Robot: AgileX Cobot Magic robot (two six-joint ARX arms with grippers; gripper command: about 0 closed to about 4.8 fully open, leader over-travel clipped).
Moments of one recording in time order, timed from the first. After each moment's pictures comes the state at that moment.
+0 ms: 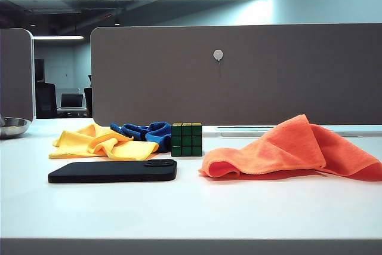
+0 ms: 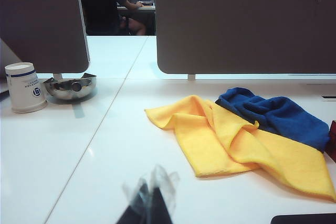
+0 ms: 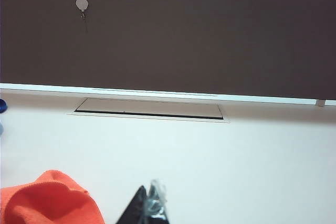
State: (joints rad) left arm 0.05 0.00 0.01 0.07 0.07 0.03; right arm -0.04 0.00 0.01 0.14 -0.05 -0.03
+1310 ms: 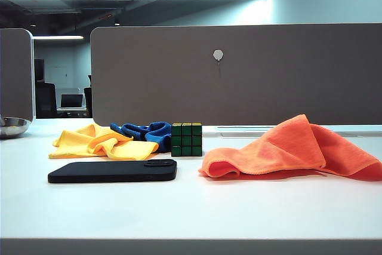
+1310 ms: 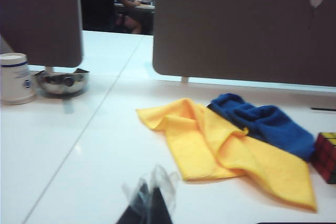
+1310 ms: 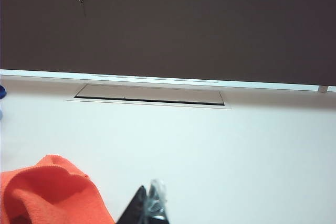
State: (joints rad) left arm 0.05 0.00 0.01 0.07 0.08 -0.05; right arm -0.04 0.00 0.01 0.09 -0.05 -0.03
